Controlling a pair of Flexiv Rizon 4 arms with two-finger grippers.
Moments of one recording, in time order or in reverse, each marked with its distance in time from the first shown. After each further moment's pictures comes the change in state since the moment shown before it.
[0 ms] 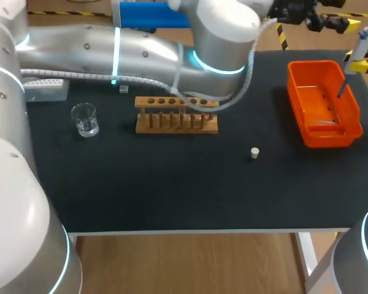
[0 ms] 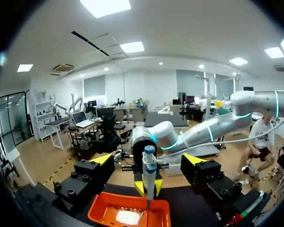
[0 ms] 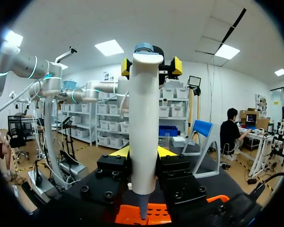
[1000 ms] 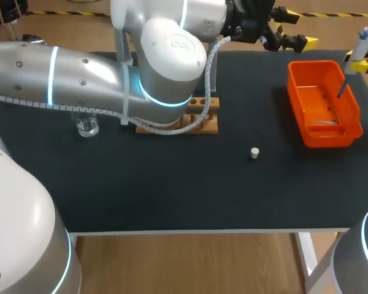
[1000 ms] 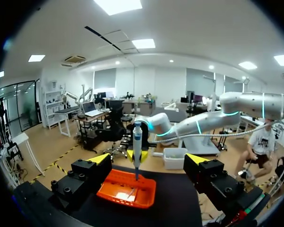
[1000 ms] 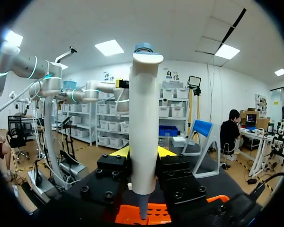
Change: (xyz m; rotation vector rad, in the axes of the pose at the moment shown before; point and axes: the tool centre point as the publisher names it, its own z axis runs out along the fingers) left arm 0.046 0.027 -0.099 -0.042 -0.083 -0.081; right arm 0.000 0.000 0.000 0.000 0.000 0.000
